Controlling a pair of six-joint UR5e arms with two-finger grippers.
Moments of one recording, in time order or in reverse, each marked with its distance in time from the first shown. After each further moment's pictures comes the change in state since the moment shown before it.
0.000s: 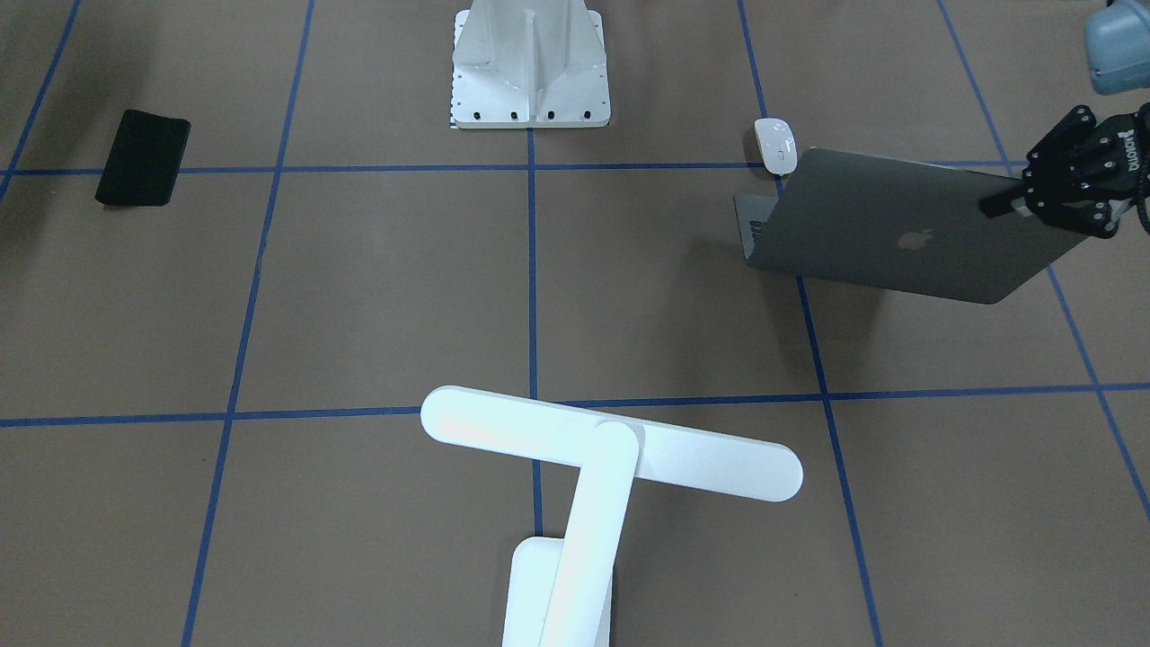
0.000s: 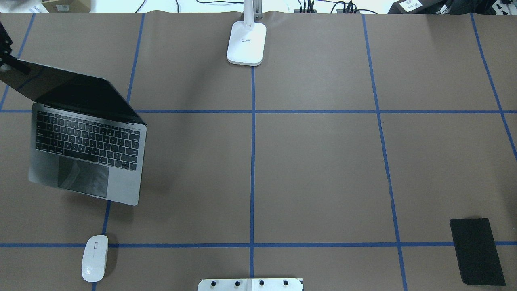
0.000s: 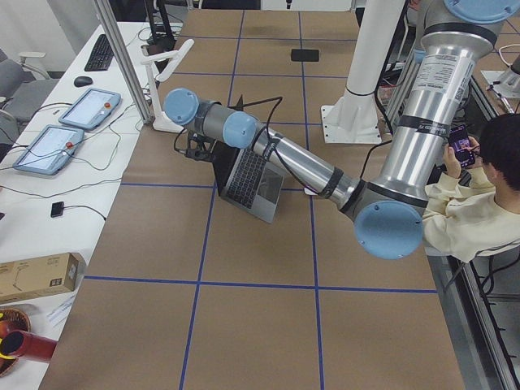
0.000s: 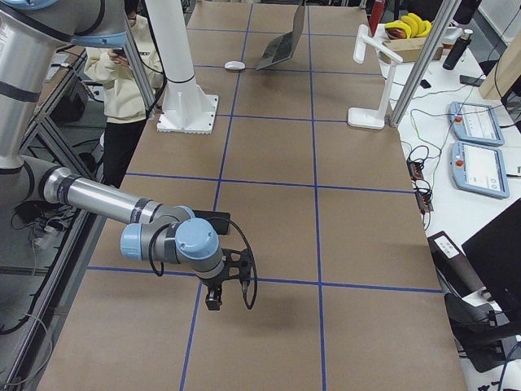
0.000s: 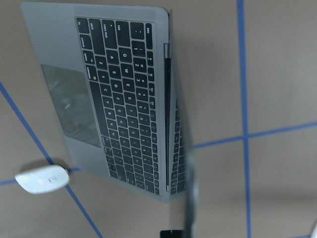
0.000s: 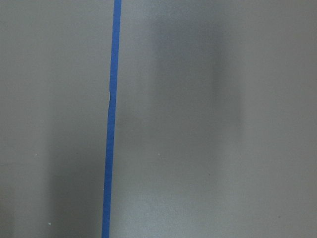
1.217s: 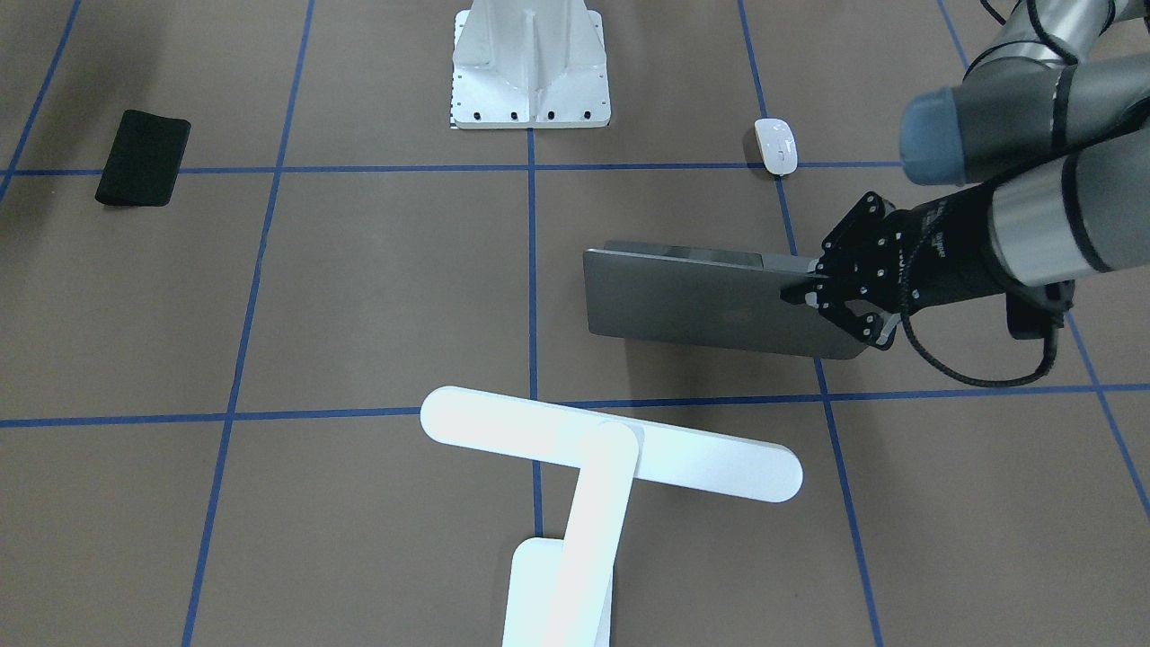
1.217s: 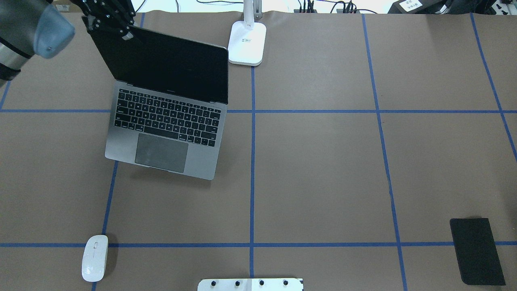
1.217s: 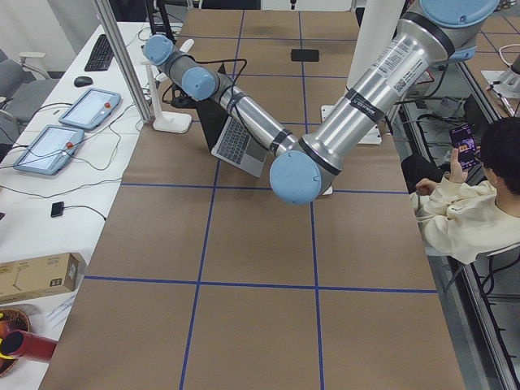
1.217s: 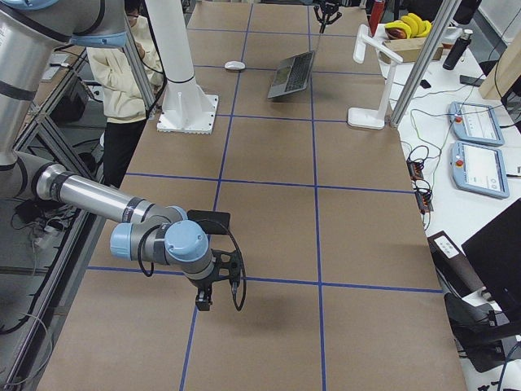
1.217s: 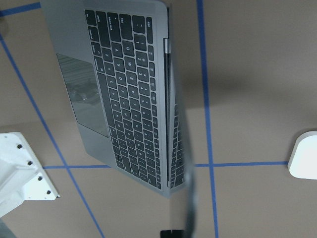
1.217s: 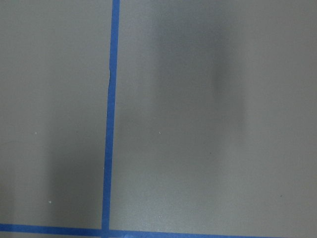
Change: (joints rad) left arm 0.197 -0.405 0.340 -0.289 0.150 -0.439; right arm 0.004 -0.047 0.016 -0.006 0.010 -0.036
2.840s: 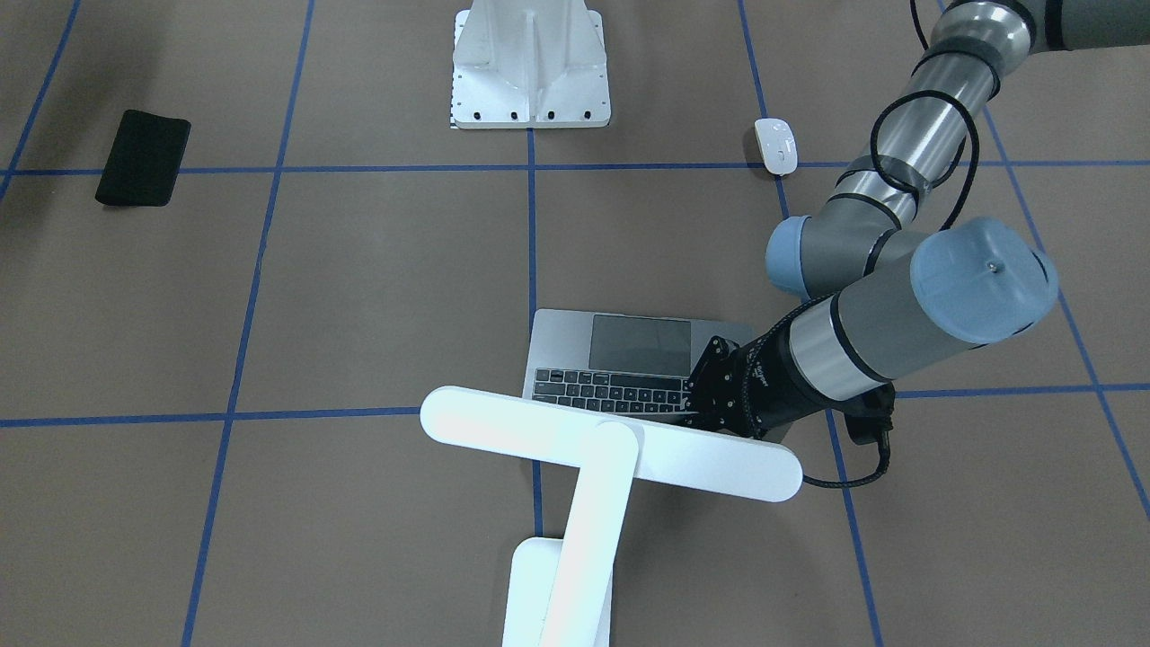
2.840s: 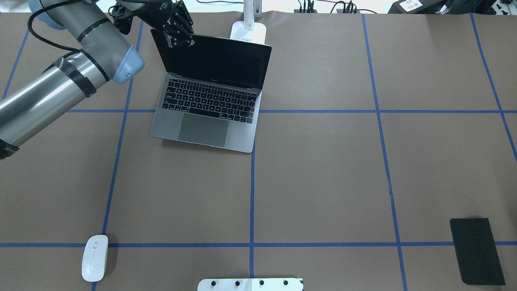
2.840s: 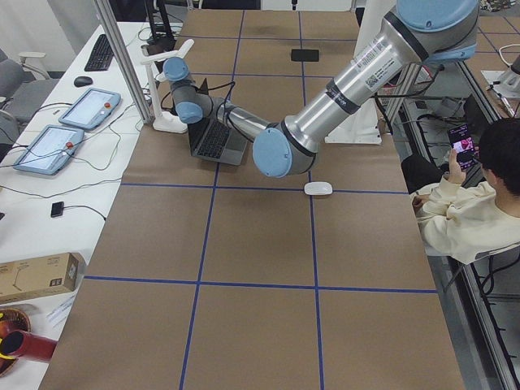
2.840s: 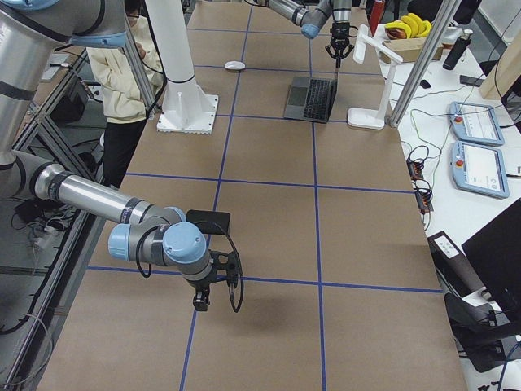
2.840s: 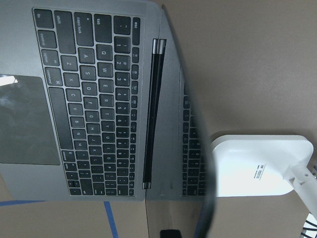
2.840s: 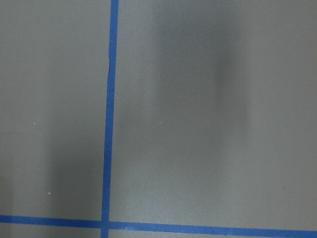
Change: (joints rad) left arm 0.154 -0.154 0.387 -0.715 0.358 -0.483; right arm -0.003 -0.007 -0.002 0.000 0.009 0.000
